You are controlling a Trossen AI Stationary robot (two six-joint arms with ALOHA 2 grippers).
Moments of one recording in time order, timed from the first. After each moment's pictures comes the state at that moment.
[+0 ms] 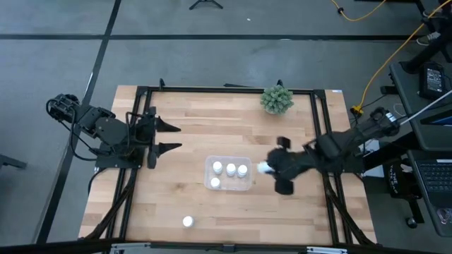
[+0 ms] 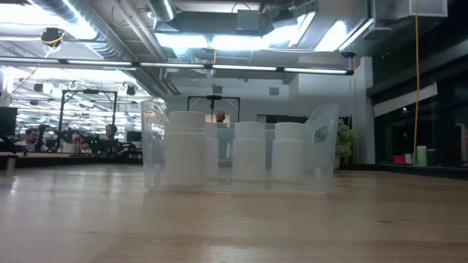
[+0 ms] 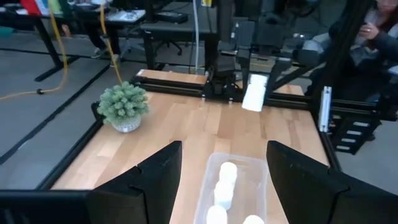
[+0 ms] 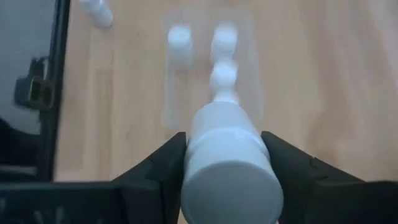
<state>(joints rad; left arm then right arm) -0.49 0.94 1.26 -0.71 -0.63 -0.30 0.46 1.39 1.38 -0.98 0.31 0.45</state>
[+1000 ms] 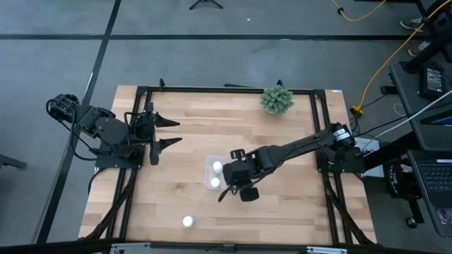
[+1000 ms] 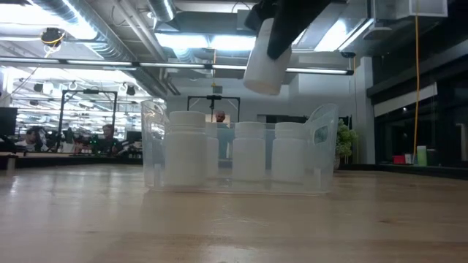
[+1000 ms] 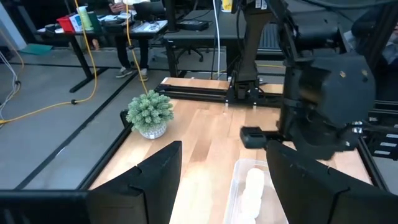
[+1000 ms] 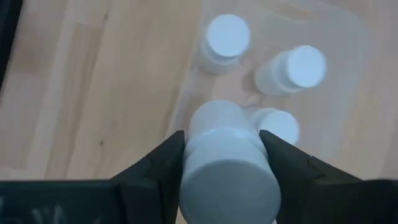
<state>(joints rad) -0.49 0.94 1.26 -0.71 -0.72 -0.24 0.31 1.94 1.72 -0.96 0.07 0.02</state>
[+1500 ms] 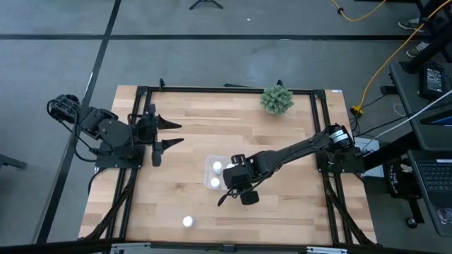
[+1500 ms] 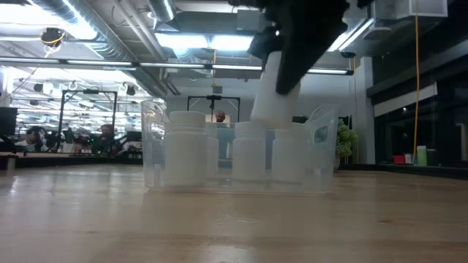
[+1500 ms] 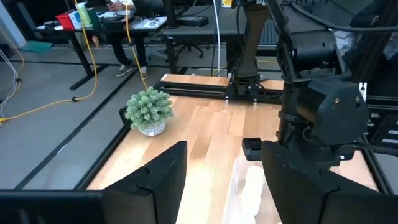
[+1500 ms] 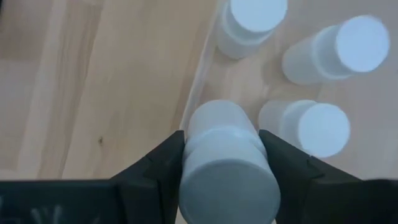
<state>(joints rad) -0.49 0.96 1.26 -0.71 -0.72 -0.25 0.32 1.96 1.61 -0.86 0.04 0.04</state>
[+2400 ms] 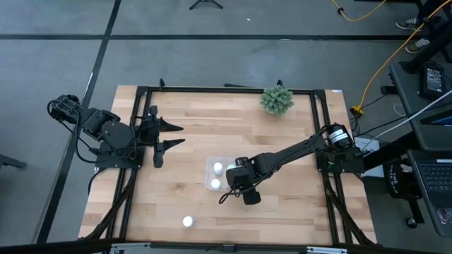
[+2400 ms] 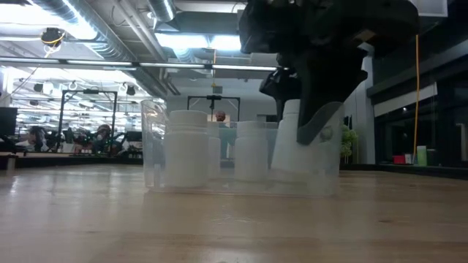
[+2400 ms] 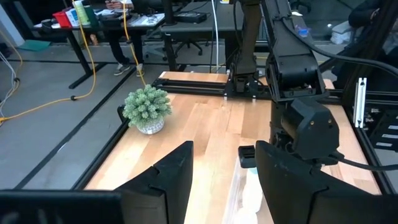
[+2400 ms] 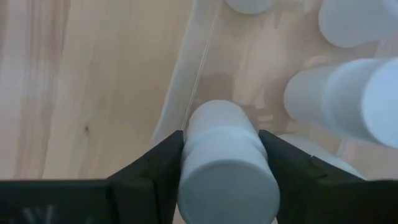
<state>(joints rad) -0.49 0.97 1.26 -0.71 -0.72 -0.25 0.30 1.96 1.42 -0.71 -0.03 0.08</state>
